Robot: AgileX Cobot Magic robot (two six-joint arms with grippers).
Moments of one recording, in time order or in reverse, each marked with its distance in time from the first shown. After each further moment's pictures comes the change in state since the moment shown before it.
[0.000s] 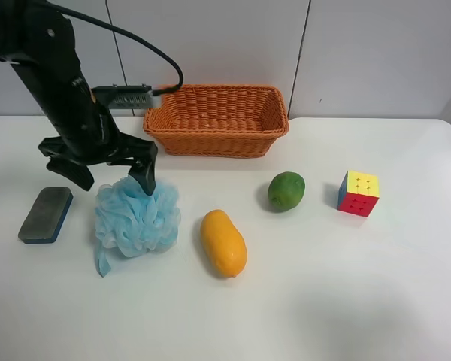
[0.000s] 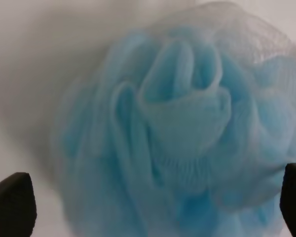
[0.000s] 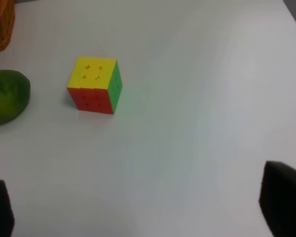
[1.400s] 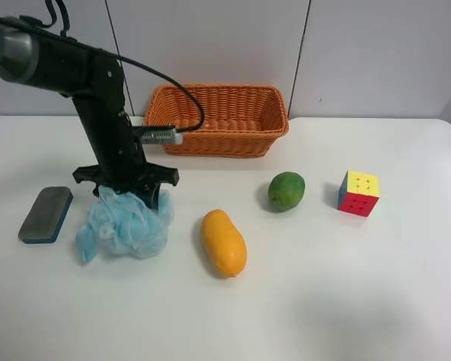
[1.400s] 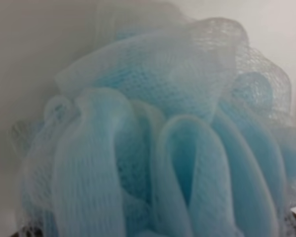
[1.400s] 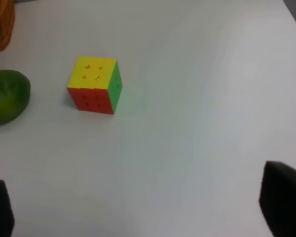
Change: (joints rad) left arm -0.004 0.229 -0.153 -0.070 0.119 0.022; right arm 0.000 0.000 0.000 0.000 0.000 0.000
